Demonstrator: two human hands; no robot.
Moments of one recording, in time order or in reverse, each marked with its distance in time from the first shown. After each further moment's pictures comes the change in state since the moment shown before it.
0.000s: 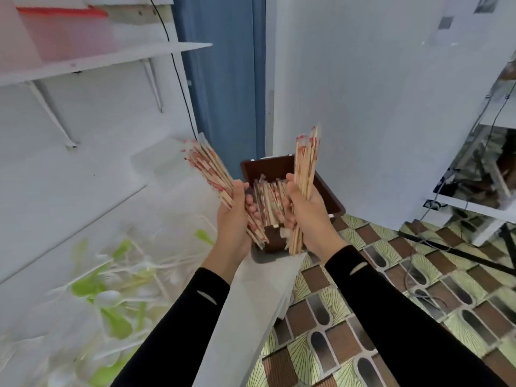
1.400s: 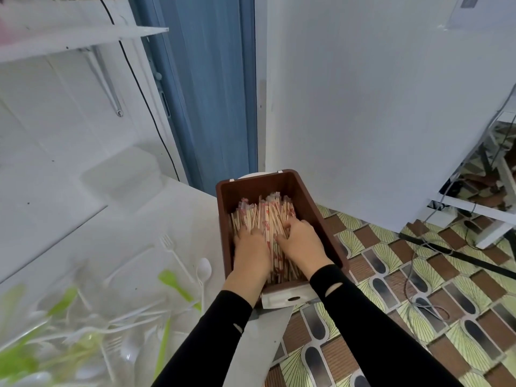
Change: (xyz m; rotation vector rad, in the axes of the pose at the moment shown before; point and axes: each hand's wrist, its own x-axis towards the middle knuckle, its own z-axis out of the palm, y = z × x) left_hand 0.119 -0.086 0.049 1.635 -0.148 -0.092; right_hand 0.146 0.060 -0.057 -1.200 -0.030 0.073
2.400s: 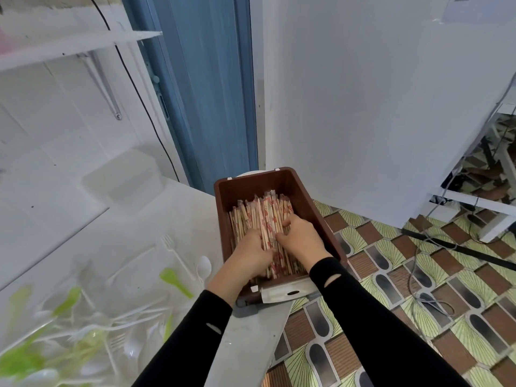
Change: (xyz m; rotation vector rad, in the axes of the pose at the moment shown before) left_hand -0.020 0.002 -0.022 -0.393 -0.243 -0.037; right_hand 0.003 0.006 -0.003 0.045 -0.057 0.064
